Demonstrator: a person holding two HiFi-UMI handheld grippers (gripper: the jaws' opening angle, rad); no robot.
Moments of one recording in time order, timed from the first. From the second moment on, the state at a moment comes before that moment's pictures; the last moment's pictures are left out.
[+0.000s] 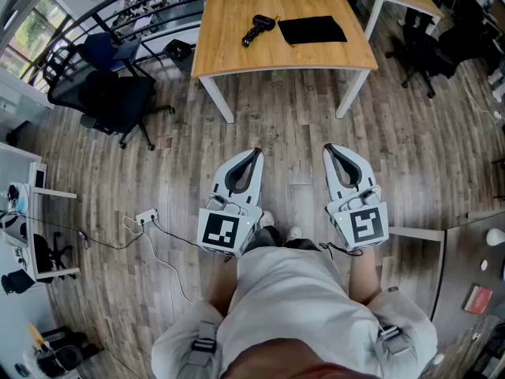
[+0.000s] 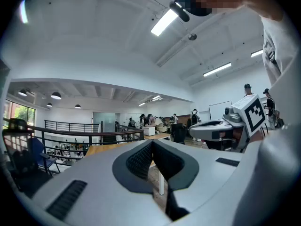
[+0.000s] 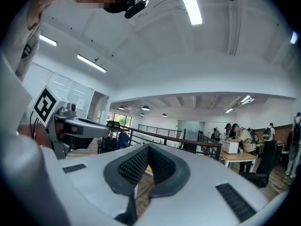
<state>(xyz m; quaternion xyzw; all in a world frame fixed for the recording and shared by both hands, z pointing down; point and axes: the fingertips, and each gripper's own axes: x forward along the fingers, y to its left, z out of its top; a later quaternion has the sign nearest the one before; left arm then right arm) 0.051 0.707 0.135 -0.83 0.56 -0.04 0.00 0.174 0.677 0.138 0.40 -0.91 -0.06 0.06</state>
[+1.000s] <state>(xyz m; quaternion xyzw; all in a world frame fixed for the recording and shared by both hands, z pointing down) 0.054 0.659 0.149 -0.82 0.56 -0.06 0.01 0.161 0.637 0.157 0.39 -0.92 -0.05 0.05</state>
